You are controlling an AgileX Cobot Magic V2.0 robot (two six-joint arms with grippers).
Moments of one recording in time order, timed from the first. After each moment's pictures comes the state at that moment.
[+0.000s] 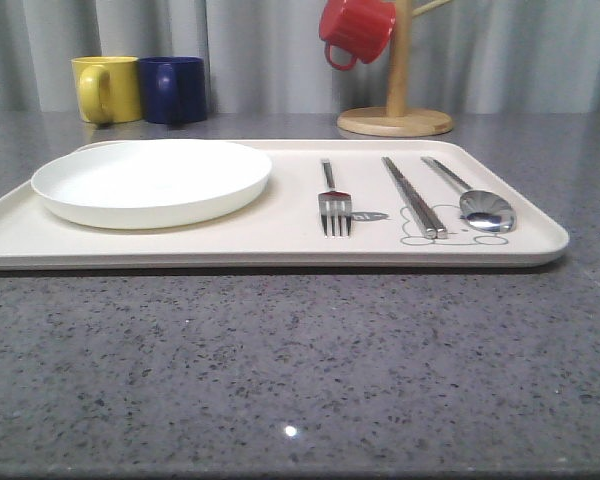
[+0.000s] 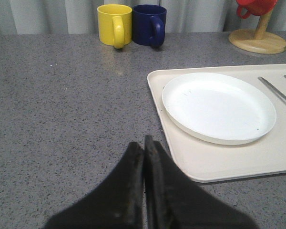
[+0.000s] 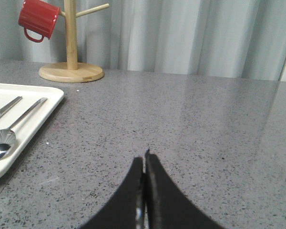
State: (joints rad) left arm -0.18 0.23 -0.50 -0.02 0.63 -0.09; right arm -0.05 -0.01 0.02 -0.01 0.05 -0.02
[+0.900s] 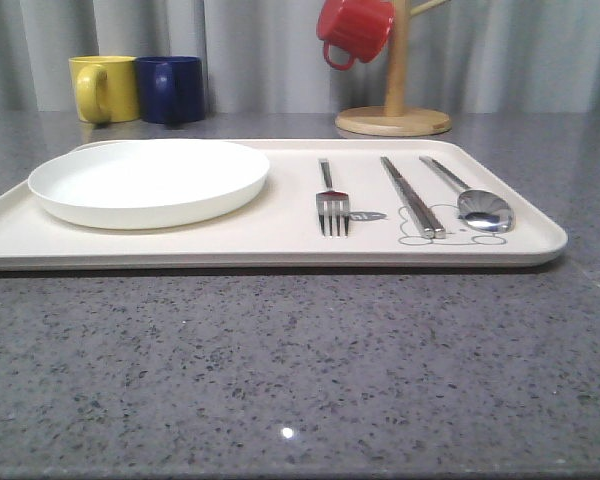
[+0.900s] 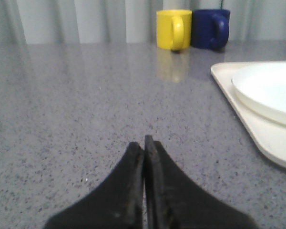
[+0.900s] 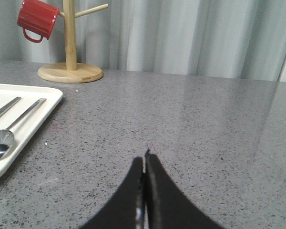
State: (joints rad) left arm 0.01 0.00 0.01 0.09 0.17 -0.13; right arm -0.05 -0.01 0.02 -0.01 0.05 -0.02
